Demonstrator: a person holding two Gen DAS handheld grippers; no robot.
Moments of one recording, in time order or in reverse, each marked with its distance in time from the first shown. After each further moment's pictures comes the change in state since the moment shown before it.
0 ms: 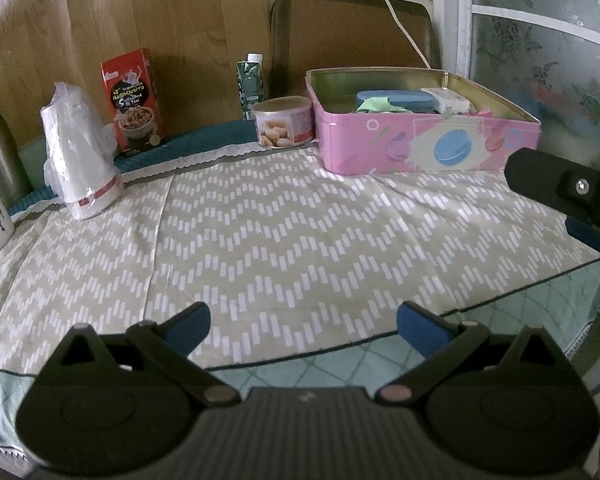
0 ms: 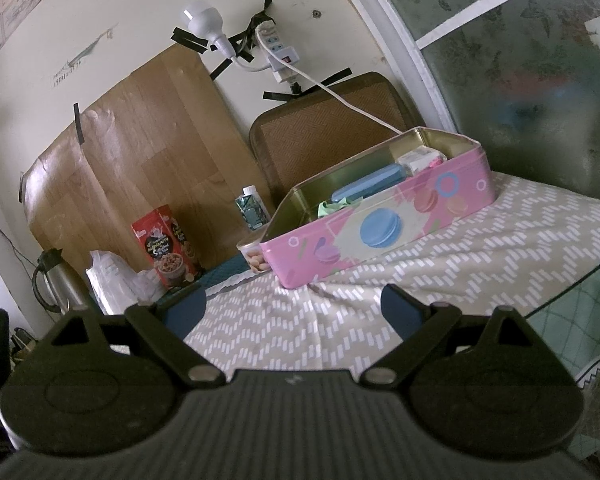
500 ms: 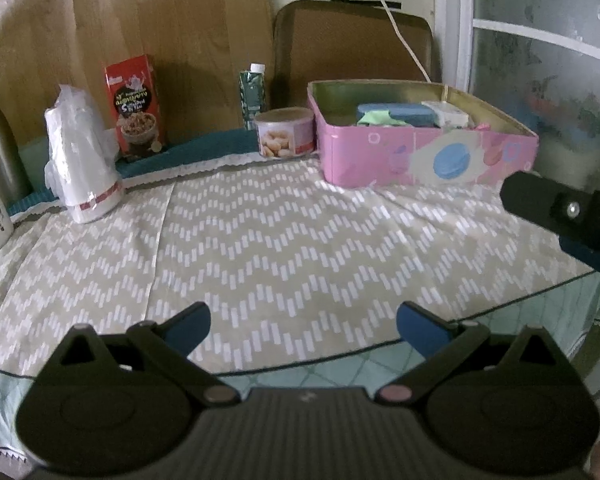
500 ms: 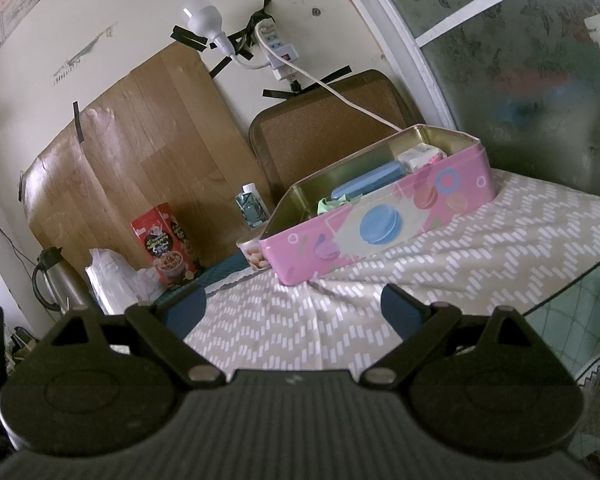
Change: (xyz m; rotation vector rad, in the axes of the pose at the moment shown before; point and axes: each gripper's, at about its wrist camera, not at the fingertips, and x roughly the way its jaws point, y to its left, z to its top) left arm -0.004 0.008 0.000 -0.018 -0.041 -0.018; right arm -0.001 0.002 -0.001 -0.001 -0.001 -0.005
